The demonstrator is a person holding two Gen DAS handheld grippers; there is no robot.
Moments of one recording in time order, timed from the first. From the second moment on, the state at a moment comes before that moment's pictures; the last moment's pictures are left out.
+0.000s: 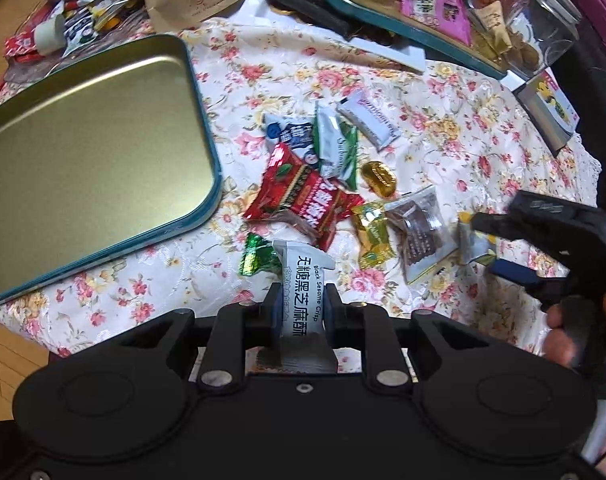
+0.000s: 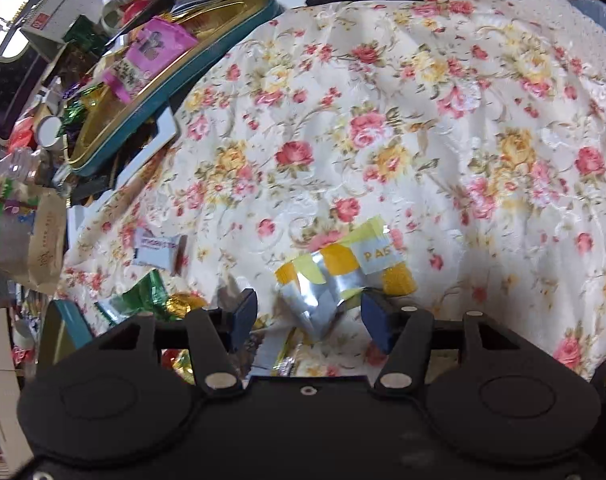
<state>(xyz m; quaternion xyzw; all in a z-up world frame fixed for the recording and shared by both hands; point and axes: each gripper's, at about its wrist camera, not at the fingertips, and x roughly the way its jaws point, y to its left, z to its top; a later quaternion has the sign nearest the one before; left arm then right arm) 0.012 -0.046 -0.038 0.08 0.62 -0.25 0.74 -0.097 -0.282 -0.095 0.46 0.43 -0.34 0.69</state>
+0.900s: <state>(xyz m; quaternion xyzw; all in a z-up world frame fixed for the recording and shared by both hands) 0.015 -0.043 -0.021 0.07 0.60 -0.24 0.76 -0.070 -0.306 -0.111 0.47 0.46 -0.36 0.67</state>
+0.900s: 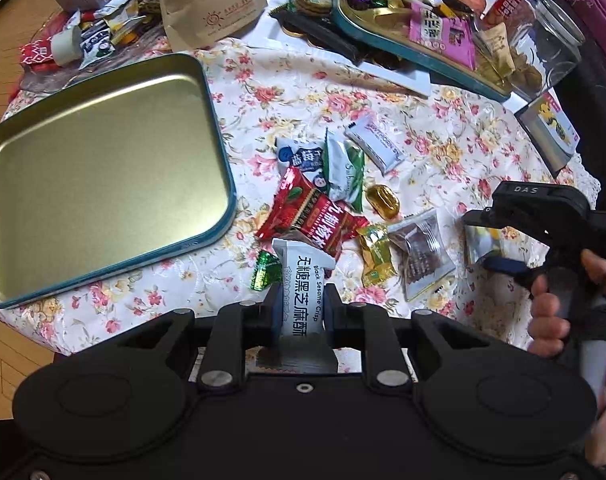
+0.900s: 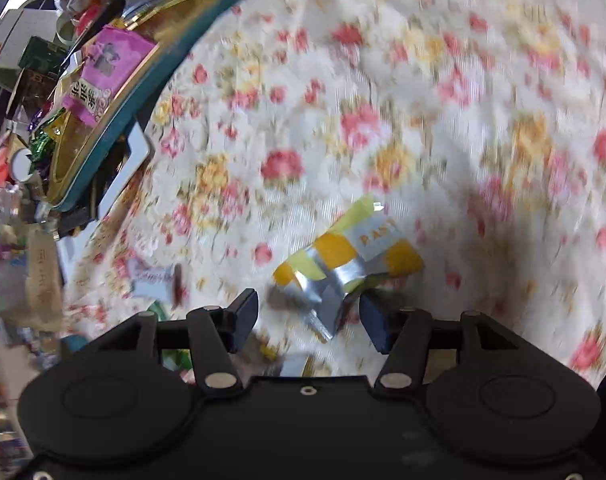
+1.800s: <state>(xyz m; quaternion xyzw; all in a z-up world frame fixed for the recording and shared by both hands) 0.054 -0.001 -0.014 0.05 0.59 -0.15 0.79 -0.055 -0.290 -0.094 0.29 0.46 -0.38 0.75</state>
